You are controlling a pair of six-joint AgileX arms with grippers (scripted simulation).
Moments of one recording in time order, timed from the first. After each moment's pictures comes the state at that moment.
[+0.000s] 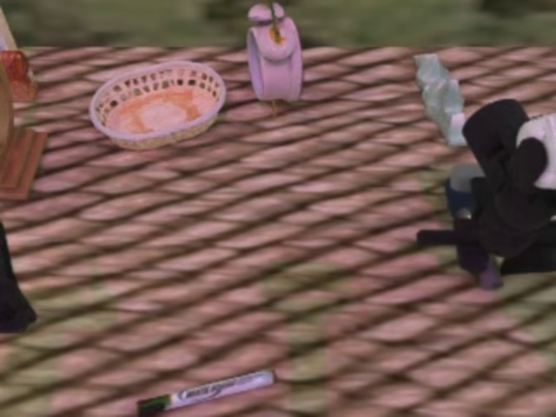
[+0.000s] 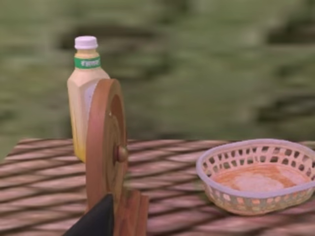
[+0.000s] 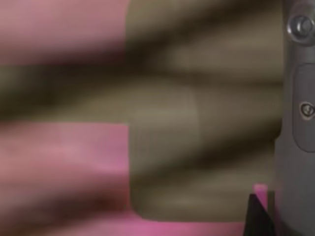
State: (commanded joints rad) left arm 0.00 0.00 0.00 0.00 0.00 0.00; right arm 0.29 2.06 1.10 -0.49 -0.05 0.34
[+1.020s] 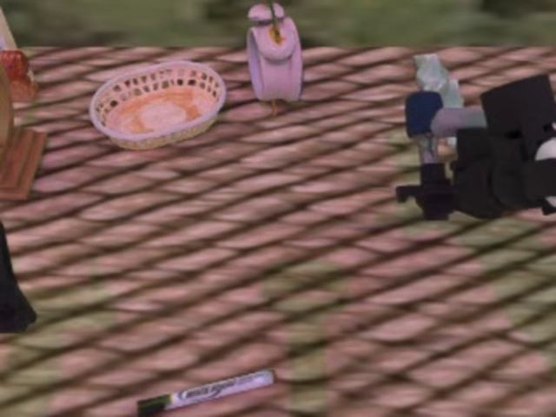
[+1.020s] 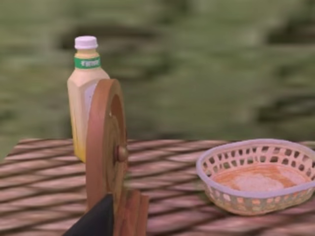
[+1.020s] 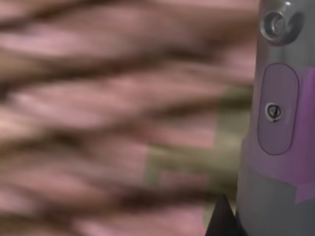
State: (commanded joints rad) left arm 0.00 0.00 0.00 0.00 0.00 0.00; right arm 0.28 1.91 0.98 -0.03 -0.17 0.21
